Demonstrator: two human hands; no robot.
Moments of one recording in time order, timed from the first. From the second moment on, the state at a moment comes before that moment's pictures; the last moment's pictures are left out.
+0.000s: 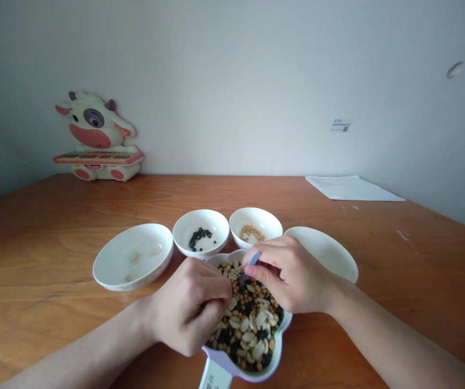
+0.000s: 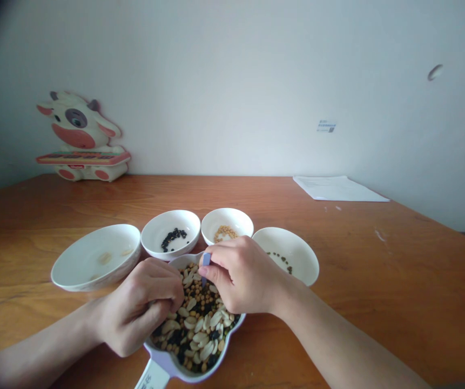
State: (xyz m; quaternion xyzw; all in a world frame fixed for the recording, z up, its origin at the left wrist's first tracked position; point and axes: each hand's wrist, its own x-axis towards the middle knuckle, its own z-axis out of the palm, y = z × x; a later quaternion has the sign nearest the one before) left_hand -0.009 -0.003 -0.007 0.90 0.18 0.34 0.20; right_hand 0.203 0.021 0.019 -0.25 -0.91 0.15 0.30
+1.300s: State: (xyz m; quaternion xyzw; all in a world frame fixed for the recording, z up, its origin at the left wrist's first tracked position) left_hand -0.010 -0.005 -0.006 0.91 0.17 0.33 0.20; right_hand 0.202 0.020 0.020 -0.25 -0.91 0.15 0.30
